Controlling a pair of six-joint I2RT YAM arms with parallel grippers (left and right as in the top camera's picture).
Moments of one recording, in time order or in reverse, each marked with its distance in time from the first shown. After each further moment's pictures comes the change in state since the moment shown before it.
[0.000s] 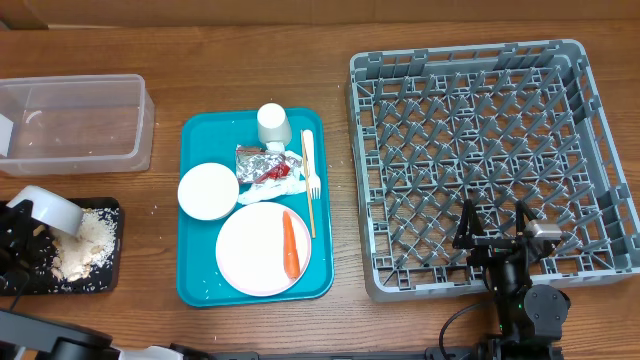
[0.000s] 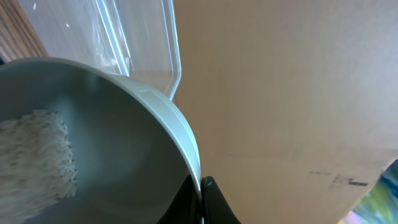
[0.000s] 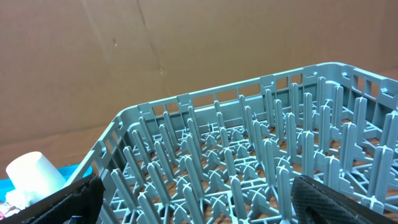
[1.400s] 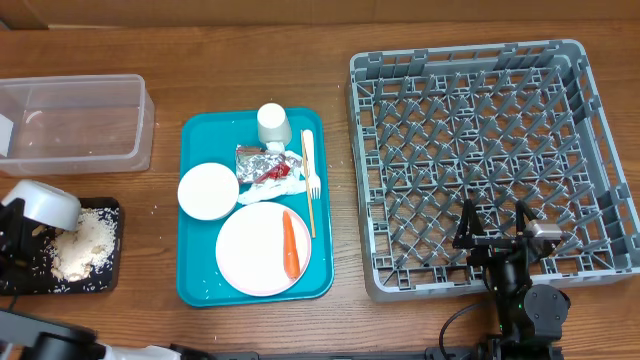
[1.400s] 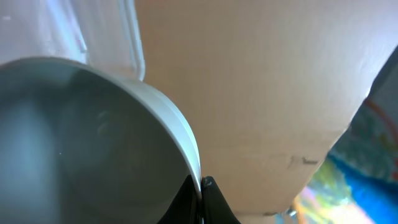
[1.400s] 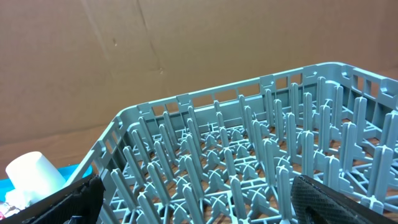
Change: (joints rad) left arm 0.010 0.037 -0.006 0.102 0.178 -0.055; right arm 0.000 0.000 0.000 0.000 0.000 0.000
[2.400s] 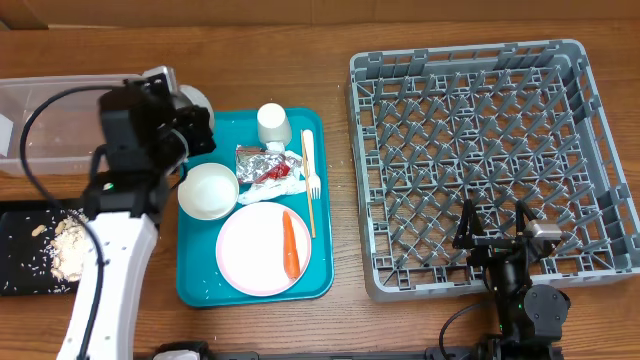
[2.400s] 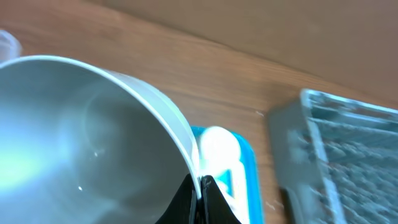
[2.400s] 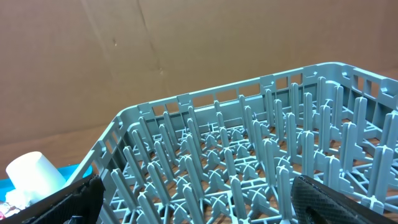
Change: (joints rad) left arm -1.233 -0.395 -0.002 0.161 -1.341 0.083; right arm 0.000 0.000 0.000 0.000 0.000 0.000
